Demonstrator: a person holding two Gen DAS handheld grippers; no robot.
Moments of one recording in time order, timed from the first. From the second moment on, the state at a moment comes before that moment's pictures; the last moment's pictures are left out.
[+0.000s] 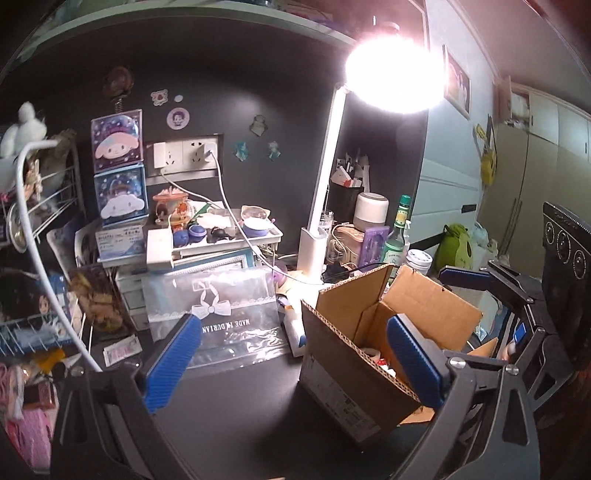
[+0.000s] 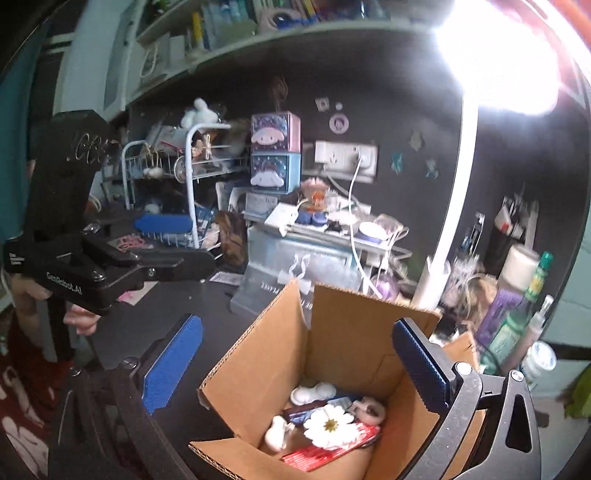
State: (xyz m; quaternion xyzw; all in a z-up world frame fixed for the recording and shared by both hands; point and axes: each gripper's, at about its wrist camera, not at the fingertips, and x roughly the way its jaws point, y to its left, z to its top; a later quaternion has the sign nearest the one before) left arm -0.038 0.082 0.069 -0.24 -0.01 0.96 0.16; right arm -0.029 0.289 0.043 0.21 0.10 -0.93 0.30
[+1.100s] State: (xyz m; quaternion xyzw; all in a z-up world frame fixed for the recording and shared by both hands) left arm -0.028 0.071 0.055 -0.24 -0.02 0.96 0.13; right arm -0.033 0.284 0.032 0.23 0.09 -0.92 0.31
